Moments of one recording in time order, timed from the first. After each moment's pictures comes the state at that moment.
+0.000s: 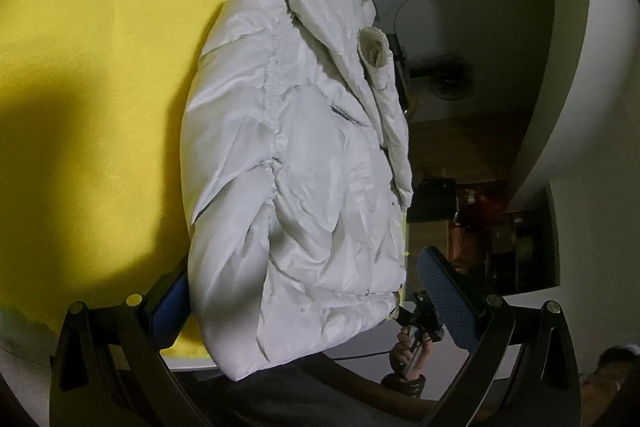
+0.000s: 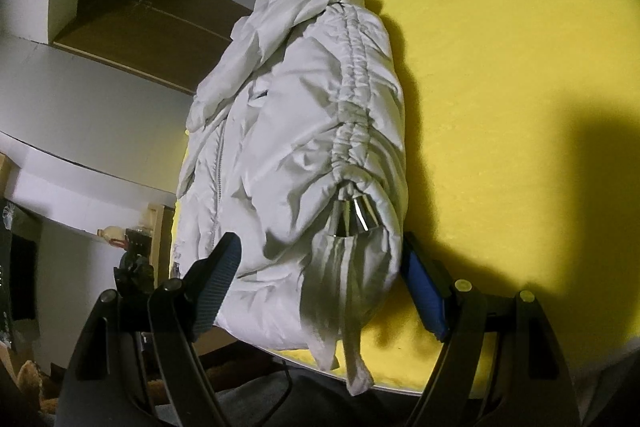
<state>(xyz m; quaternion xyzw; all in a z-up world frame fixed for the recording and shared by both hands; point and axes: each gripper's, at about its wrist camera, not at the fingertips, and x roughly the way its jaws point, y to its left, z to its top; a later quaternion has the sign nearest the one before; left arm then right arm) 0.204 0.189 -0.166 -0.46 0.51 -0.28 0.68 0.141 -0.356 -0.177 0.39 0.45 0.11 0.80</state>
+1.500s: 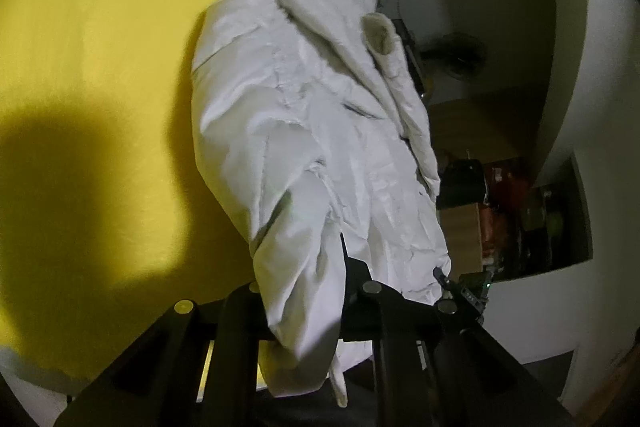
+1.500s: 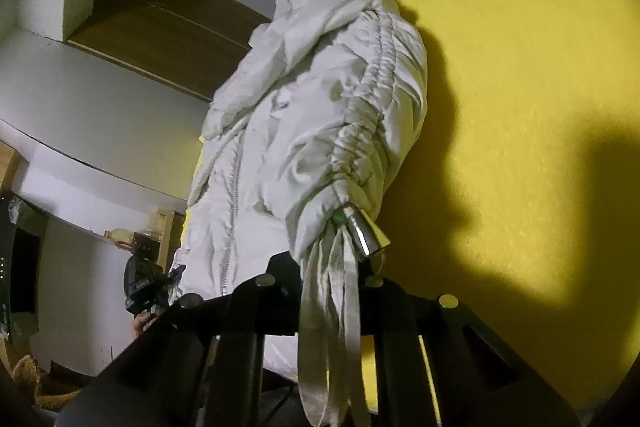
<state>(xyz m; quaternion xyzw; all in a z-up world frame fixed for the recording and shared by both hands) 0.216 0.176 -0.160 -0.38 0.51 -0.28 0.71 0.154 -0.340 -0.166 0.38 0.41 0.13 0.82</state>
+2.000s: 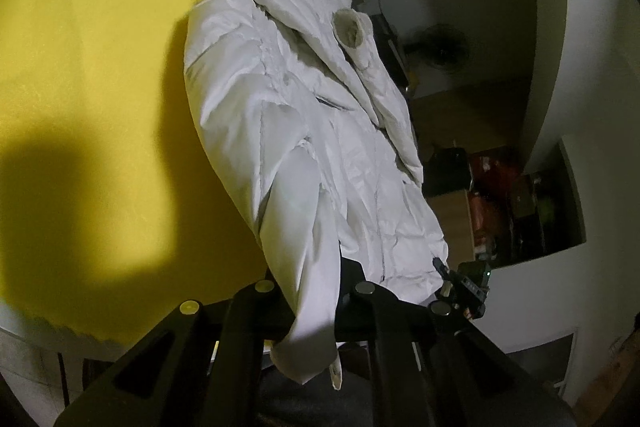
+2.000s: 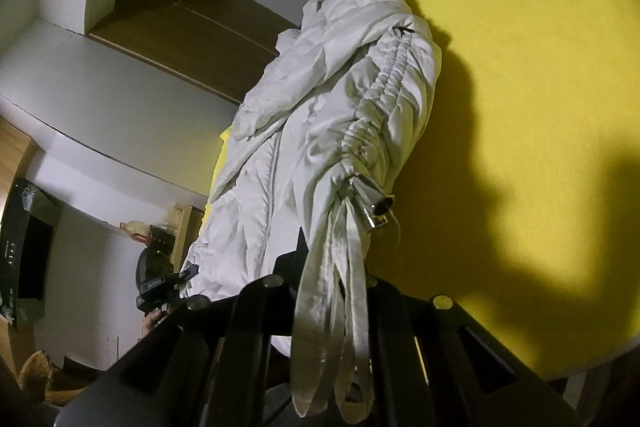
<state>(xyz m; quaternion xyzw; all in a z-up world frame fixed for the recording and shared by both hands) 0.198 0.177 -0.145 -0.38 0.51 -0.31 0.71 0.142 -0.335 -0.140 0.38 0.40 0.15 0.82</state>
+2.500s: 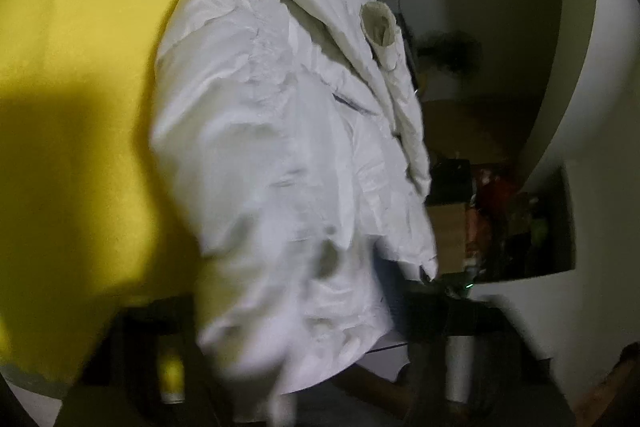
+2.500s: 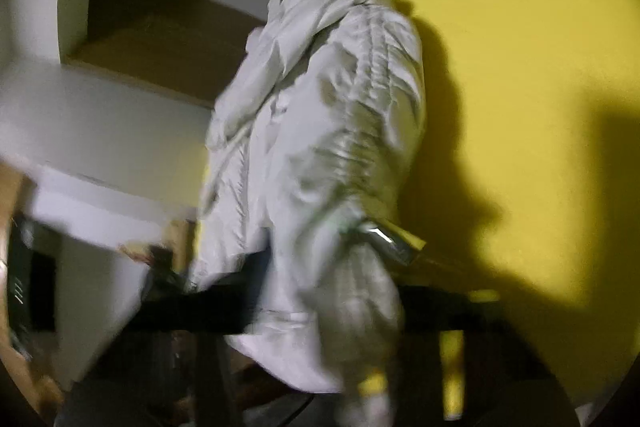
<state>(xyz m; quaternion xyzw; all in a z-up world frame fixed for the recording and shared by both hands) 0.233 0.163 -0.172 -0.40 0.54 -0.29 0.68 0.172 -0.340 -0.176 0.41 0.43 0.13 0.80</state>
